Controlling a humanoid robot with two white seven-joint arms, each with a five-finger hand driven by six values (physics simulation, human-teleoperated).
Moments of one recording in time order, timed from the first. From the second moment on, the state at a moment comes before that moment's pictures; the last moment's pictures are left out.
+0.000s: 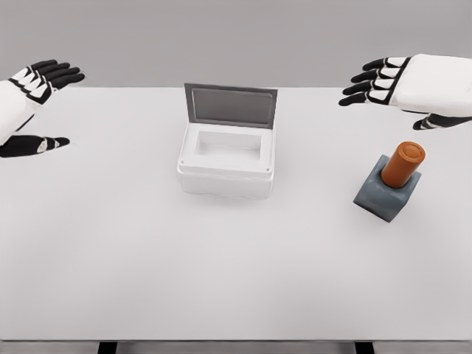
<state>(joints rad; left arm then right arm) -0.19 0.97 -0.24 -1.59 -0.35 -0.61 0.16 -0.80 -1.11 0.55 -1.75 0.20 -0.61 0.61</state>
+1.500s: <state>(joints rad) -0.15 0.96 -0.23 -1.59 -0.35 -0.61 0.17 -0.79 -1.19 0.82 -1.57 0.05 -0.61 0.61</state>
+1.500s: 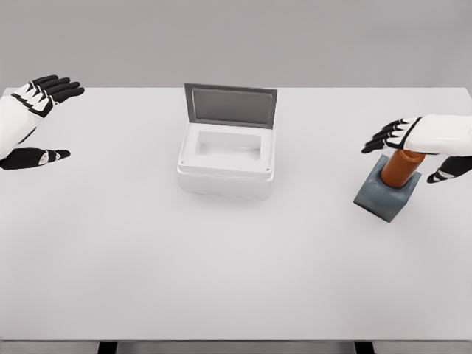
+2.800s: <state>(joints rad) -0.15 0.95 -0.23 -1.61 -0.35 -0.61 0.17 -0.85 -1.18 0.81 -1.54 0.08 -0.61 0.61</state>
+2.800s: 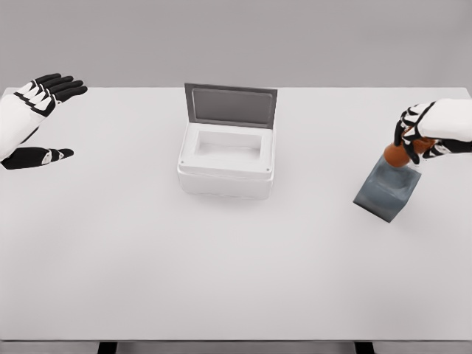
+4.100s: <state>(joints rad) -0.15 0.95 -0.23 -1.61 -0.35 -0.61 0.17 -1.05 -0.61 0.90 -1.38 0.21 -0.61 0.61</state>
